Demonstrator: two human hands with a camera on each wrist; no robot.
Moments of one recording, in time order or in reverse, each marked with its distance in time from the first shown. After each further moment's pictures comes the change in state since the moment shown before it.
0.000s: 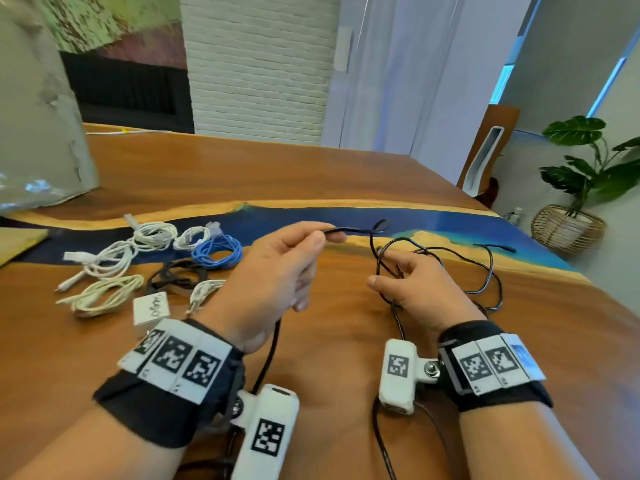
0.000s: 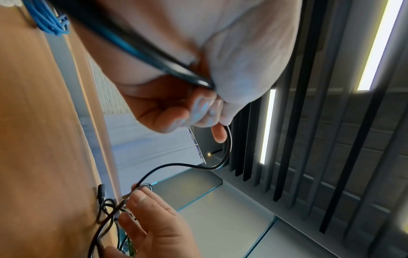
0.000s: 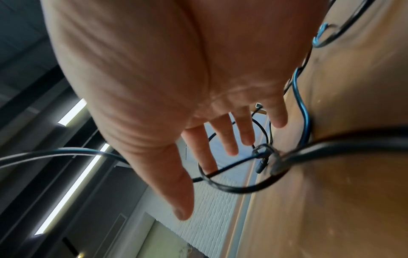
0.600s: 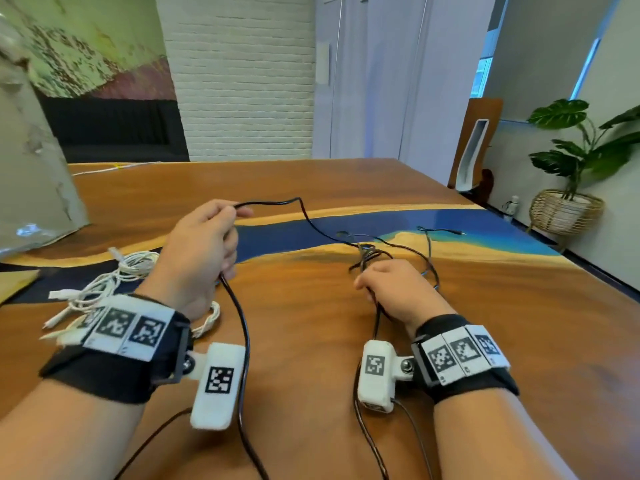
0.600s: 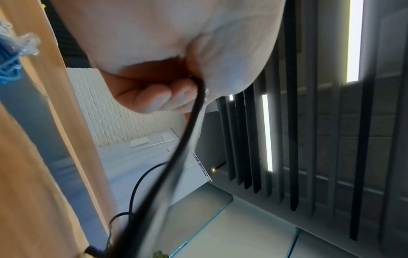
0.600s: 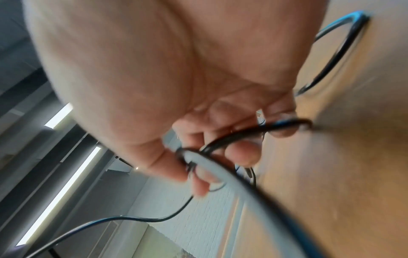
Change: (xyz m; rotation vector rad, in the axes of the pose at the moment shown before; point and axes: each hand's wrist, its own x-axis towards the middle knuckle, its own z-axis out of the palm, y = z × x) left_hand 0.039 0.022 -0.028 0.190 0.305 0.018; right_hand -0.001 0.004 -0.011 0.092 -0.052 0.041
